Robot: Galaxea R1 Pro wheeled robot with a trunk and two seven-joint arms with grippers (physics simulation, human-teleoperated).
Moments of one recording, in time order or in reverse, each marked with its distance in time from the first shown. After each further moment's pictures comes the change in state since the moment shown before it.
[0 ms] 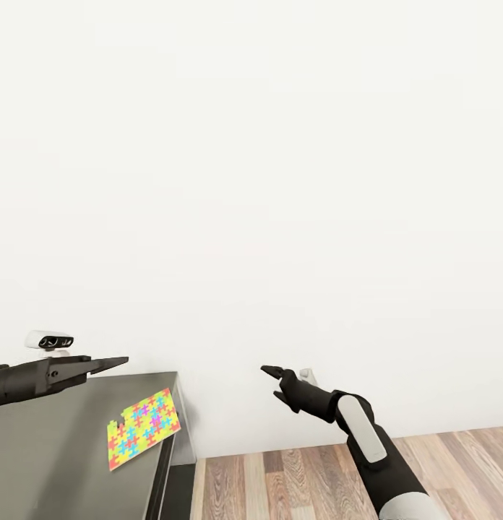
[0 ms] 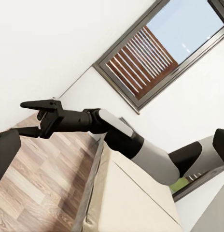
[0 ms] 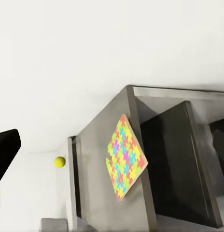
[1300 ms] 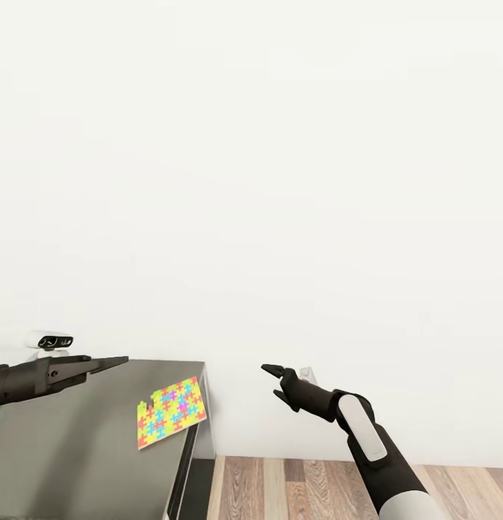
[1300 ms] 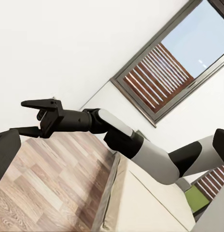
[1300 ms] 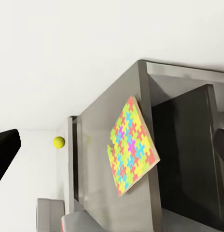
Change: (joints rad) left arm 0.000 0.000 0.002 -0.001 0.001 -0.002 0.000; right arm -0.005 -0.001 -0.006 0.009 -0.008 0.000 0.013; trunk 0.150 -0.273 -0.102
